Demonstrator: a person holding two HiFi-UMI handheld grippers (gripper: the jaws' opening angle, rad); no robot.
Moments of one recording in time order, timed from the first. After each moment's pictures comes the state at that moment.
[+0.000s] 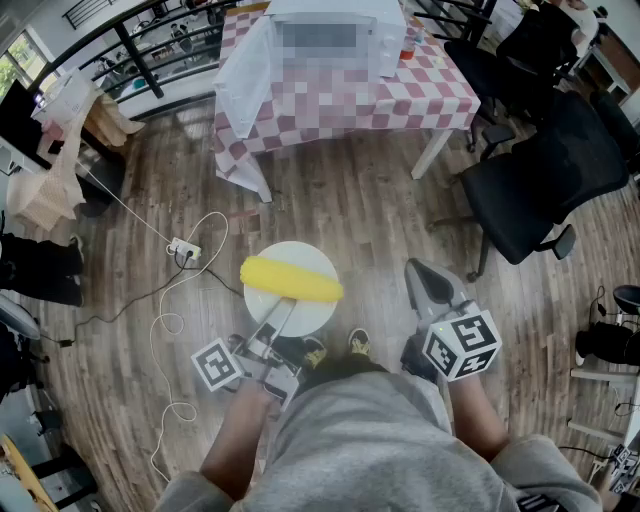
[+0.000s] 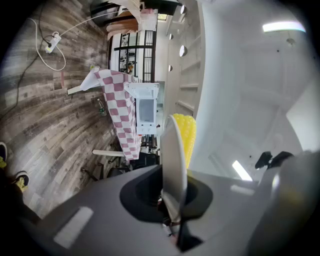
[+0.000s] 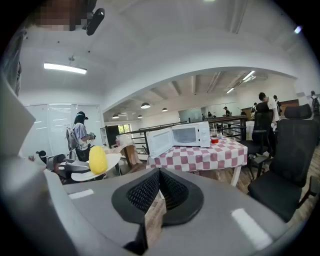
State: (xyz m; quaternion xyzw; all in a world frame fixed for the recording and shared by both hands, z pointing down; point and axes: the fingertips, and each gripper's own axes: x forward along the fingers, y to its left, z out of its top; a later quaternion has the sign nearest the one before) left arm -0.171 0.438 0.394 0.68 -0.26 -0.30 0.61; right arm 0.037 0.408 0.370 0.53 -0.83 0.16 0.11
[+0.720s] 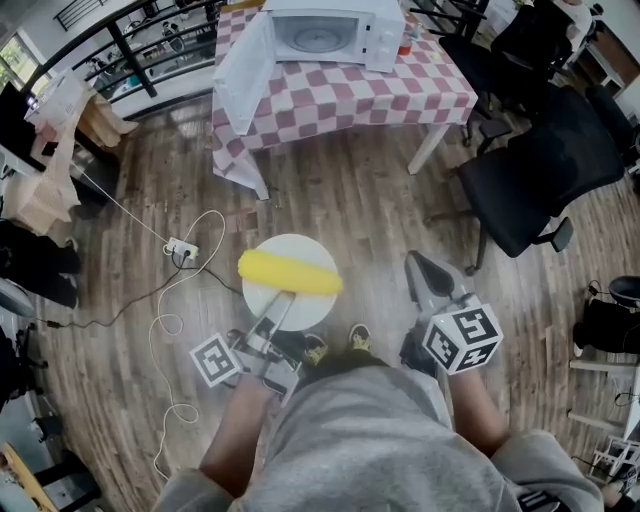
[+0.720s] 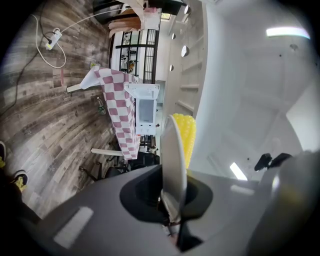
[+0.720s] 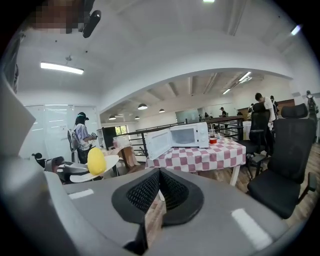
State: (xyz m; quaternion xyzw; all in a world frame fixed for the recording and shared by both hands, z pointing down) left arm -0.186 0.429 0.391 0.68 -0.25 -0.31 0.62; right arm 0.023 0.402 0.366 0.55 -0.82 0.16 0.10
